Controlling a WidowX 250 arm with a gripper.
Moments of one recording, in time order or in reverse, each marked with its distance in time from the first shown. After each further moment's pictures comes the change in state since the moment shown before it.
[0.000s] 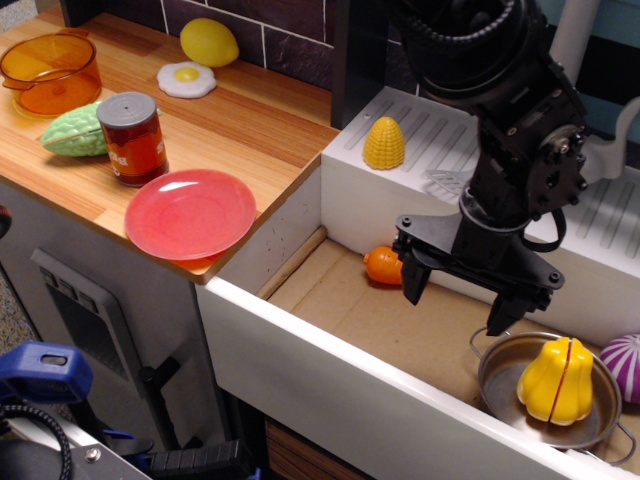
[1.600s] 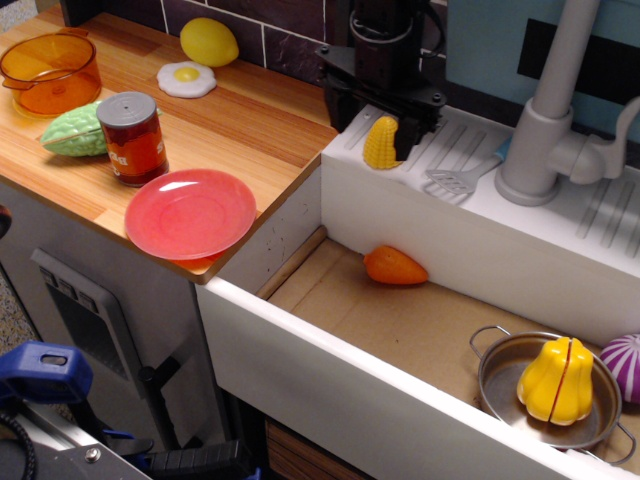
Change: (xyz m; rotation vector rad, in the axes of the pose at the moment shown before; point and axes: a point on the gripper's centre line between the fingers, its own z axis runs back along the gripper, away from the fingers) arm 0.116 0.109 0.008 -0.020 -0.114 -0.132
